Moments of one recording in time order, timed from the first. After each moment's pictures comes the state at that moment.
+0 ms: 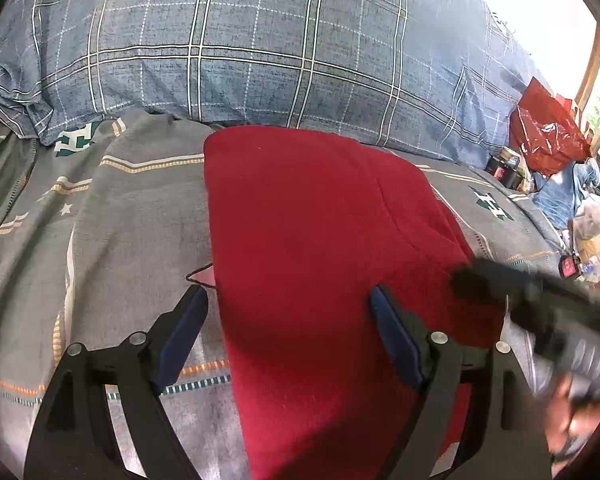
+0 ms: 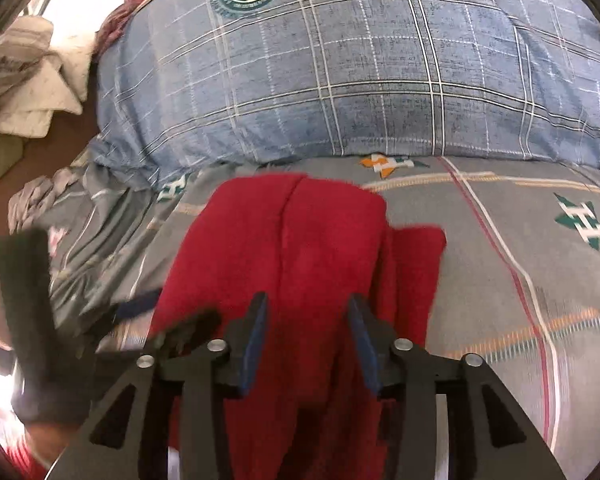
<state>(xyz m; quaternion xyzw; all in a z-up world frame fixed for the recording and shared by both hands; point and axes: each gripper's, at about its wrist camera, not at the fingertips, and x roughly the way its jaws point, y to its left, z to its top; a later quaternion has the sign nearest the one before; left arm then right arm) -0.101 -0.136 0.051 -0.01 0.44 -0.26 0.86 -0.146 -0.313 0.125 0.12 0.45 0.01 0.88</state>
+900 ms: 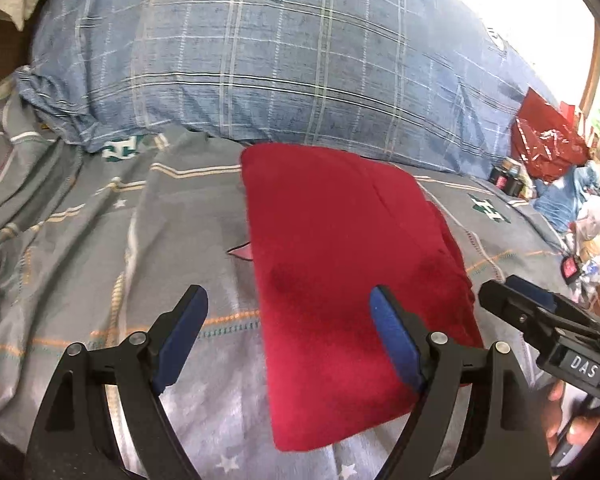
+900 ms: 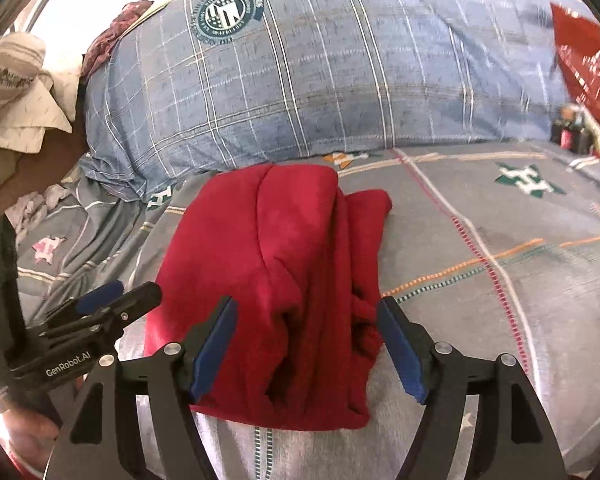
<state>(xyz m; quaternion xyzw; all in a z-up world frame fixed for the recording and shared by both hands) -0.148 -0.107 0.078 -0.01 0.41 -0.21 0.89 -0.210 -0.310 0.138 0.13 0.41 -0.06 0.90</state>
